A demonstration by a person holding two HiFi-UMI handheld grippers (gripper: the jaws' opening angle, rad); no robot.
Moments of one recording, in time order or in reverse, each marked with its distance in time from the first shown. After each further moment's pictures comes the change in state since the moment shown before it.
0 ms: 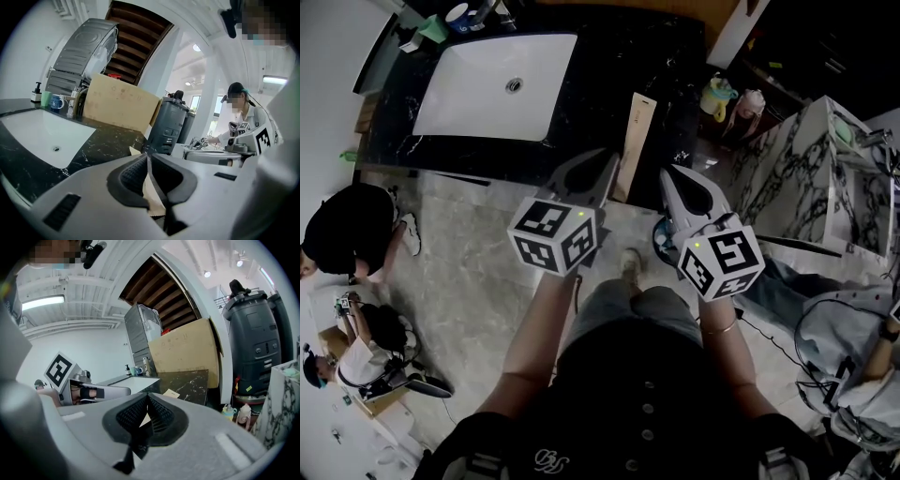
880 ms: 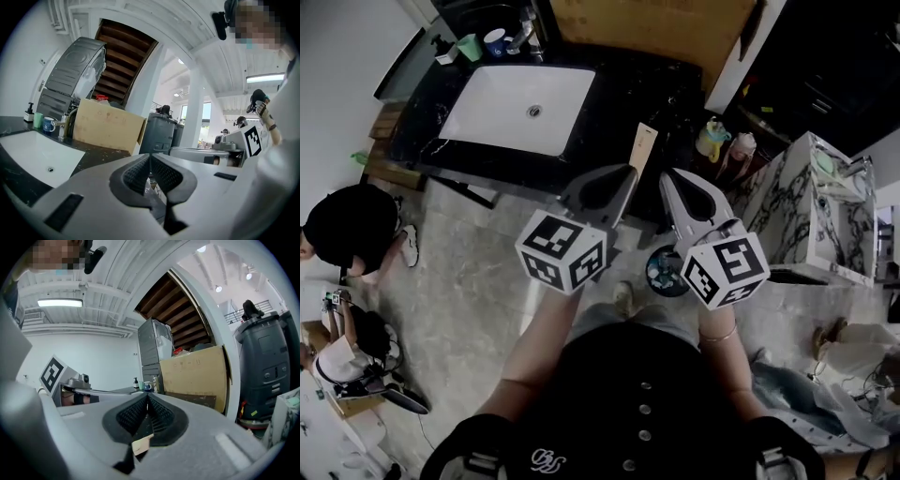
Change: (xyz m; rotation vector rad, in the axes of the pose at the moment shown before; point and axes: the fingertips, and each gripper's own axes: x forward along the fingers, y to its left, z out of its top) left arm -0.050 -0.068 0.058 0.094 -0.178 -0.081; right arm -0.037 0.044 0.075 -0.137 -0.144 0.074
